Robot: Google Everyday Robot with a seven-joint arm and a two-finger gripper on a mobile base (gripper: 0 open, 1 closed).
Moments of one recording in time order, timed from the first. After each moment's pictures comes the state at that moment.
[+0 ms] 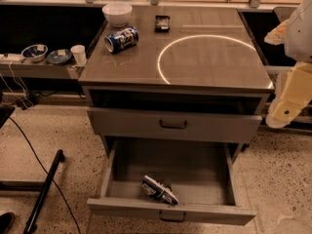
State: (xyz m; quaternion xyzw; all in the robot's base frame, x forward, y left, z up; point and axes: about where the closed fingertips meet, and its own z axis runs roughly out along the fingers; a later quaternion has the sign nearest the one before) arm 0.438 -0.216 0.978 -0.60 0.78 -0.04 0.16
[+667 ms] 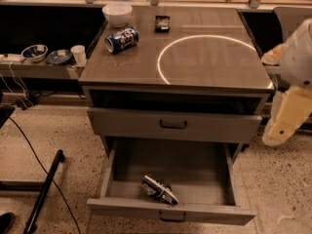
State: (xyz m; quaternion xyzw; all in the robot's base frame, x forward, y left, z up) arm 0.430 -0.221 0.942 -0.60 0.78 -0.02 0.16
